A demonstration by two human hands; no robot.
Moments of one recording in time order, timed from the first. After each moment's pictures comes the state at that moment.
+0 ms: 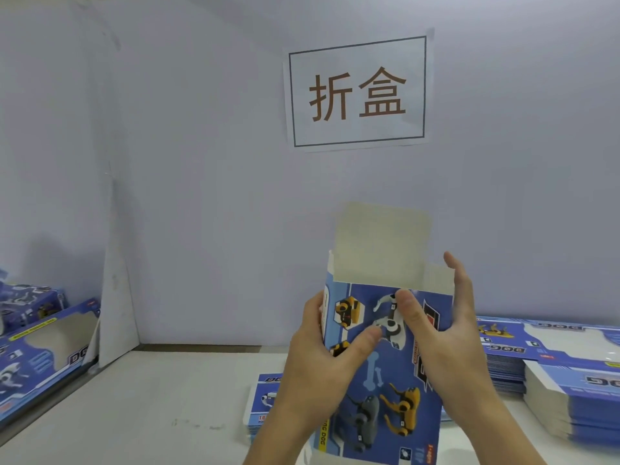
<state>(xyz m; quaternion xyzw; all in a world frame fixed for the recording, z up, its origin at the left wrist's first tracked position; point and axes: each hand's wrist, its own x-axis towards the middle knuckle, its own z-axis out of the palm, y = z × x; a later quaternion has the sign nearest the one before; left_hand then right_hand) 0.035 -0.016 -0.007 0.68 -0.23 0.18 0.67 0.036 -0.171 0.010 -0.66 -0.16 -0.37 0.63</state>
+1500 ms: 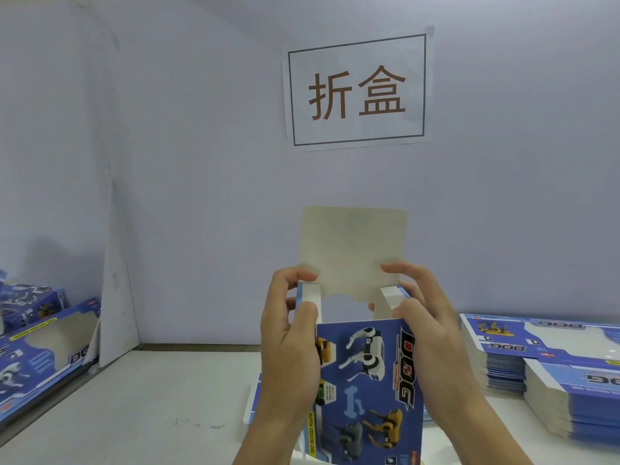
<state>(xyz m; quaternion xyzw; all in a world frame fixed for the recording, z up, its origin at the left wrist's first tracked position) 0.015 -0.009 0.020 0.61 -0.16 0.33 0.71 0.024 -0.154 0.019 -0.60 -0.24 -0.24 0.72</state>
